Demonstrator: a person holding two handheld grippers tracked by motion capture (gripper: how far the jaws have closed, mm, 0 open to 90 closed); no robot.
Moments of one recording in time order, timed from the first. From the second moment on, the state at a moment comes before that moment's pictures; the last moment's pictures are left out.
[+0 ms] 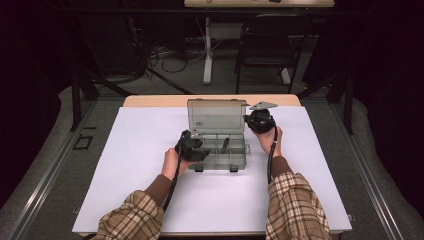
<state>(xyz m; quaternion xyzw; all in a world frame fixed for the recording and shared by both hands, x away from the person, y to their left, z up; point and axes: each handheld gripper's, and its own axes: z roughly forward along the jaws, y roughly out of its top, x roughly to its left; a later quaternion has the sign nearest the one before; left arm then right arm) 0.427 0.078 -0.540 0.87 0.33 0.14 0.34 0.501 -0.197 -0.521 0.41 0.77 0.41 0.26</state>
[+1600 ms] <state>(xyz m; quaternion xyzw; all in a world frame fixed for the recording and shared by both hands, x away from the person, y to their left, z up) 0.454 0.120 -0.443 0.83 0.31 0.30 0.36 0.485 -0.199 -0.515 0.38 0.78 0.43 0.26</state>
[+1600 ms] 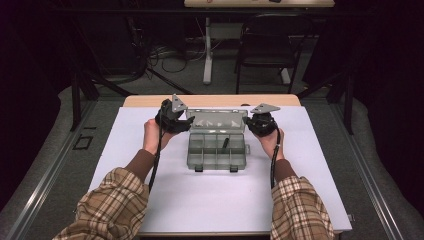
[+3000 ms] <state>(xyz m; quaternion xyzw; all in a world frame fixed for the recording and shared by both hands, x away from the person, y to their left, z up) 0.459 0.126 -0.435 0.86 0.26 0.27 0.35 0.461 -0.189 -0.439 0.35 0.82 0.39 0.24</state>
